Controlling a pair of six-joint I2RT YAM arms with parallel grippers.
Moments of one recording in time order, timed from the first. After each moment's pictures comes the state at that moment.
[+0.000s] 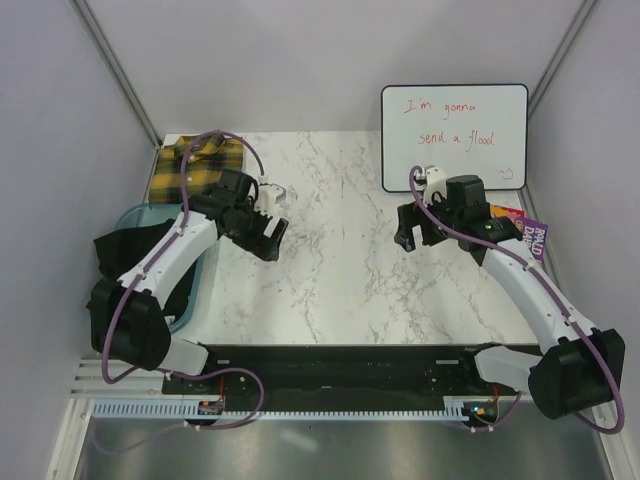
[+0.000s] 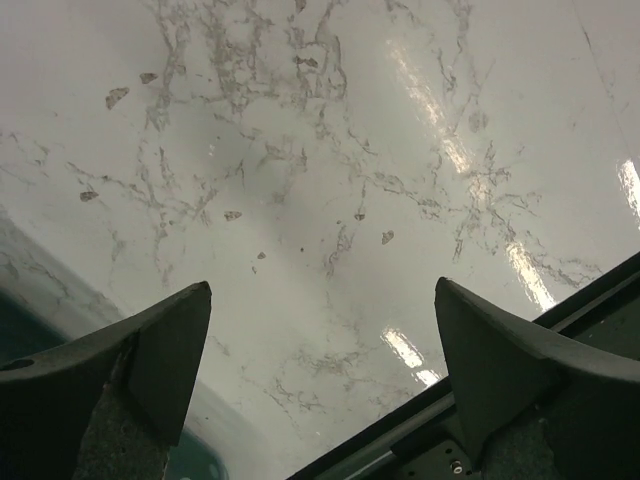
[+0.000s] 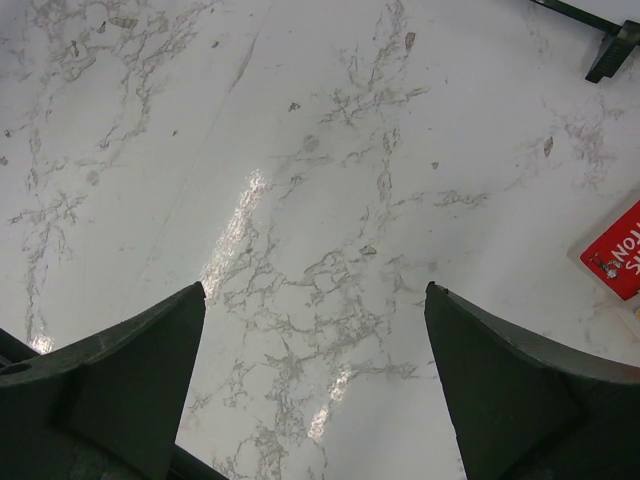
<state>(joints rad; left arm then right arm) -0.32 1.43 1.16 -0.83 0.25 0.25 0.26 1.19 1.00 -0.54 -0.27 -0.04</state>
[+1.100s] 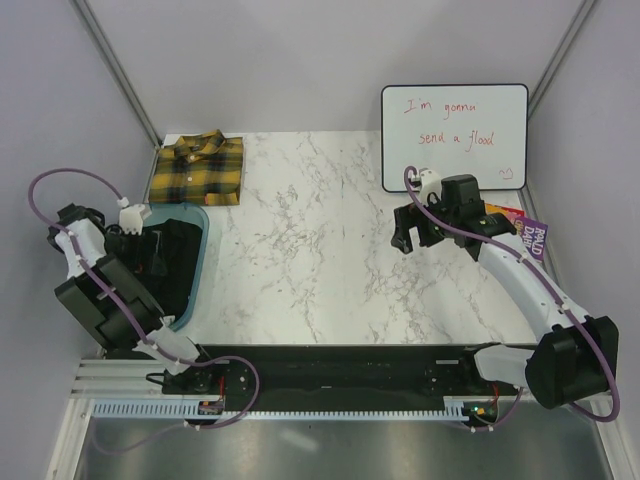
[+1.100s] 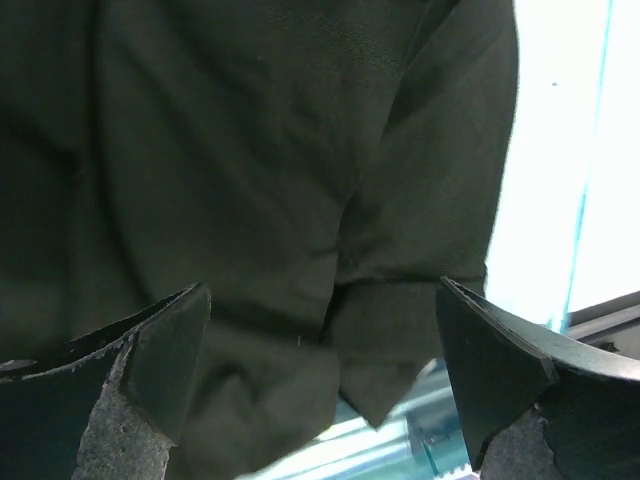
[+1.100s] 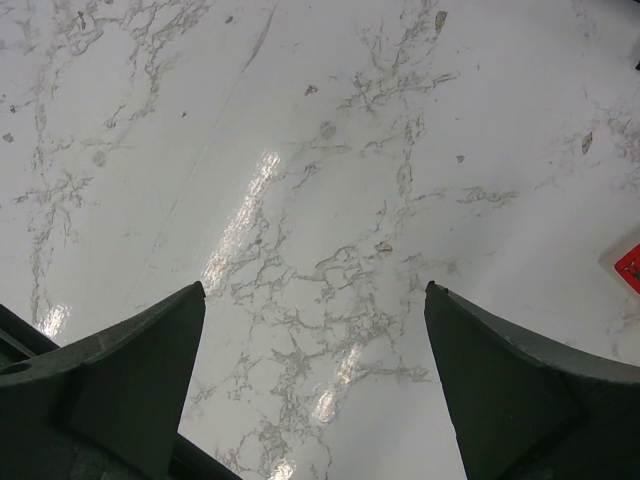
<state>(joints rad) 0.73 1.59 1.24 -1.09 0.45 0.87 0.26 1.24 1.00 -0.55 -0.31 -0.06</state>
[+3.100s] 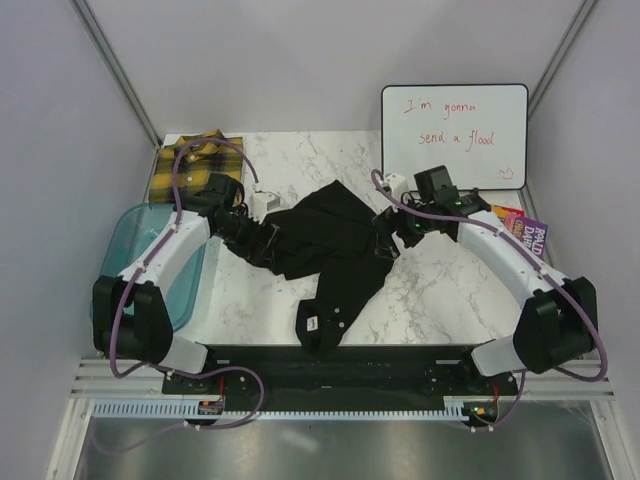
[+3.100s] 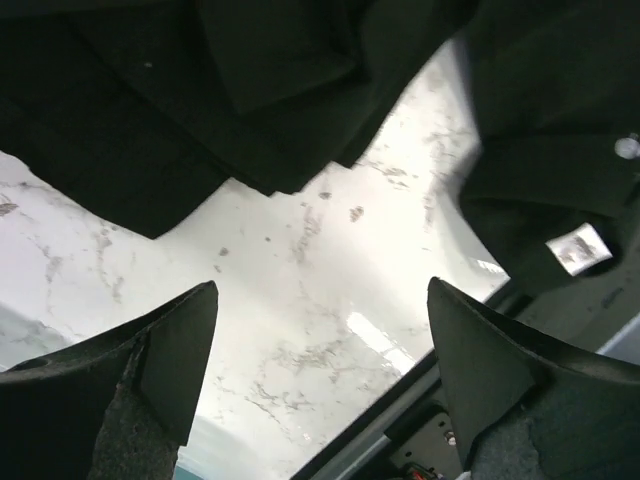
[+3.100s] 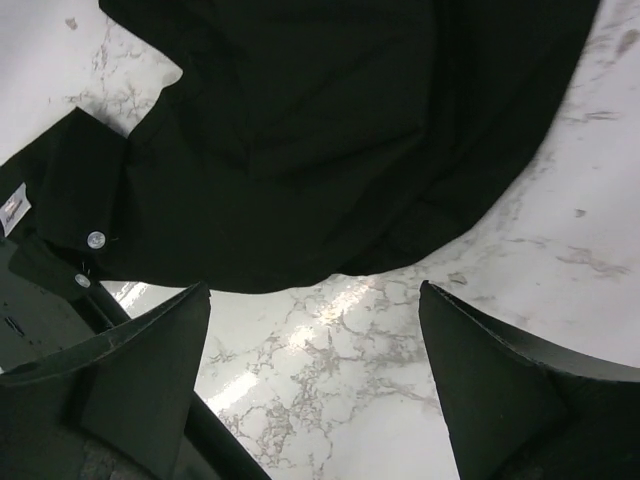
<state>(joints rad) -0.21 1.44 1.12 -0.89 0.47 0.37 0.33 1.41 1.15 -0.69 -0.45 -0.23</state>
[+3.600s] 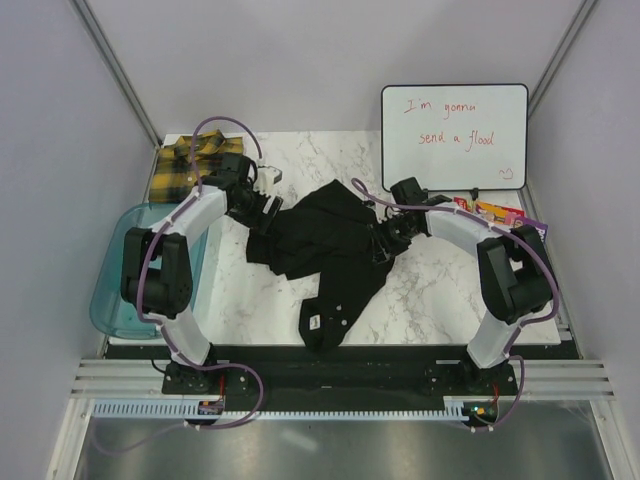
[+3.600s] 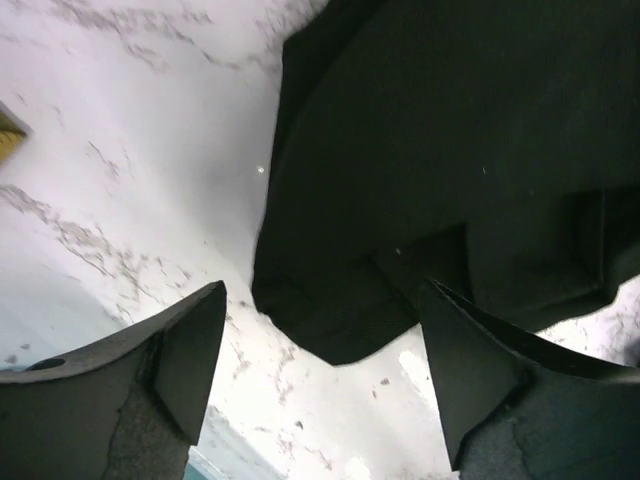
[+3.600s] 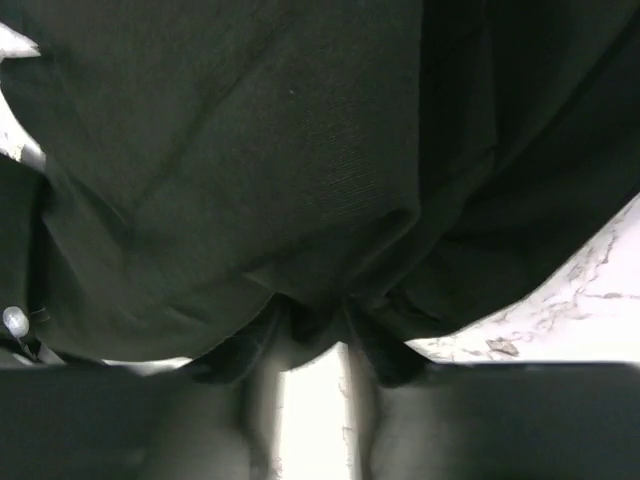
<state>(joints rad) -0.21 1.76 1.29 -0.64 0.21 0.31 0.37 1.74 1.13 -0.57 -0.44 -0.12</state>
